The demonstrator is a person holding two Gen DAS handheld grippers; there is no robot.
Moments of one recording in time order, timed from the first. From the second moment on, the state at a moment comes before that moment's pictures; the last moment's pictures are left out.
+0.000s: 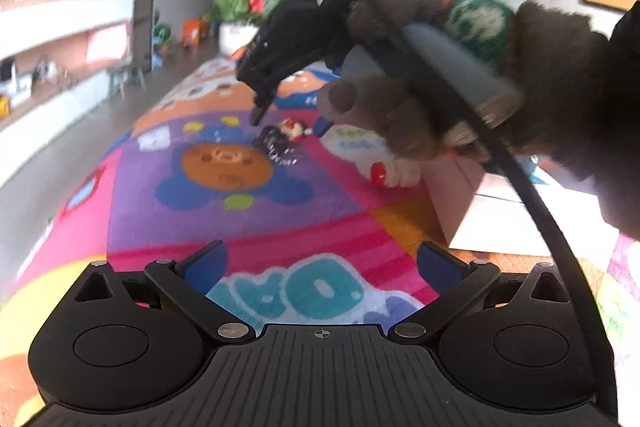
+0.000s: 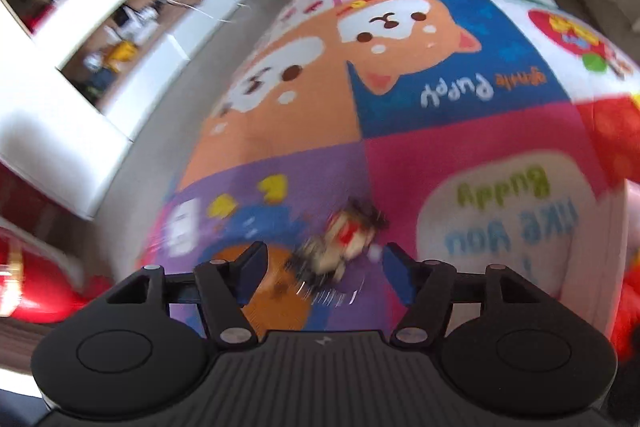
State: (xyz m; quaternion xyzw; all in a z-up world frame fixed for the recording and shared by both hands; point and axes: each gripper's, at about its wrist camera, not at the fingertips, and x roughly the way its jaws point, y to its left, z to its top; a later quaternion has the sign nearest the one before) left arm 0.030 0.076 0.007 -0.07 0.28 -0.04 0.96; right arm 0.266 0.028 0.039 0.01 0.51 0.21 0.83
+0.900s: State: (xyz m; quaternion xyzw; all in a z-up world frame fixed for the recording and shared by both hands) left arm 0.021 0.068 0.007 -0.05 0.27 -0.07 0.96; right arm 0.194 -0.029 0.081 -0.15 0.47 0.22 0.84
